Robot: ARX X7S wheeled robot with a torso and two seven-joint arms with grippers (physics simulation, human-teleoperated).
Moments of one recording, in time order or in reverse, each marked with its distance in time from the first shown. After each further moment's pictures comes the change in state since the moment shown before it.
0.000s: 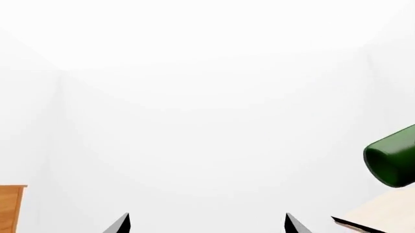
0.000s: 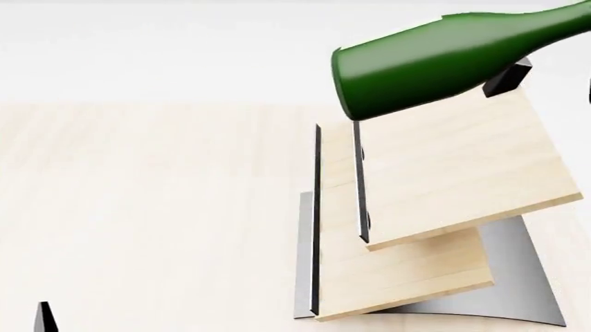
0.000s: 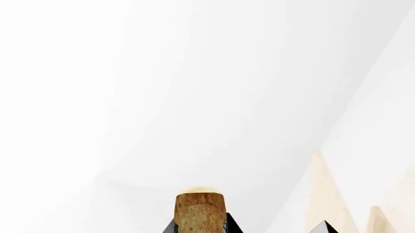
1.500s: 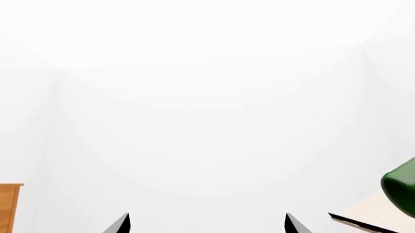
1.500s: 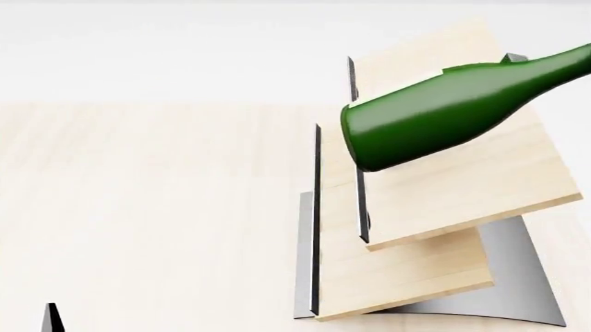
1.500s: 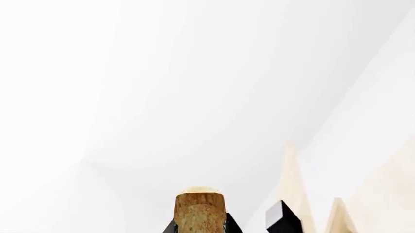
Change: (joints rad) left arm -0.010 -0.006 0.019 -0.014 0.003 0.000 -0.009; right arm -0.129 0.068 0.017 -0.058 -0.040 0.021 -0.077
